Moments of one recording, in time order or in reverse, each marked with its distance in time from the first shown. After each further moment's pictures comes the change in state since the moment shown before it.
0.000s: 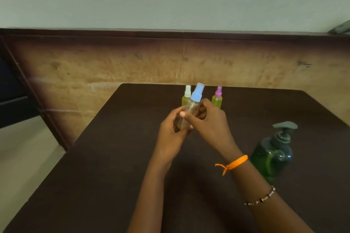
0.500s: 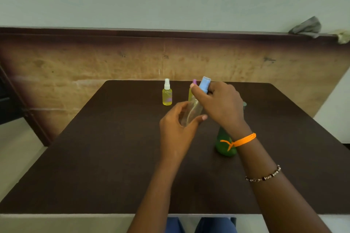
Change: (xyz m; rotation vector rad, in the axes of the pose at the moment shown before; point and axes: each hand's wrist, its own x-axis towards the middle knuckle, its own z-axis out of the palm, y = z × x) left_hand -0.060 0.032 0.072 0.275 0.168 0.214; right_hand -0.043 -0.053 -0.091 -0.506 0.205 -0.031
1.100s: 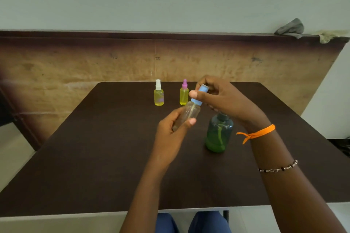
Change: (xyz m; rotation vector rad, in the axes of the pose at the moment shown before) left_hand -0.016 0.006 -0.001 -0.276 -0.265 -0.118; right_hand 0.007 0.031 -0.043 0.546 -0.479 -0.174
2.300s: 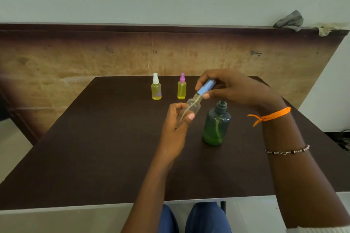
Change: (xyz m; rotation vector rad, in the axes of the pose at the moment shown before) left_hand -0.001 -0.018 0.013 0.079 0.028 -0.077; right_hand 0.001 0.000 -0.033 -0.283 -0.195 -0.024
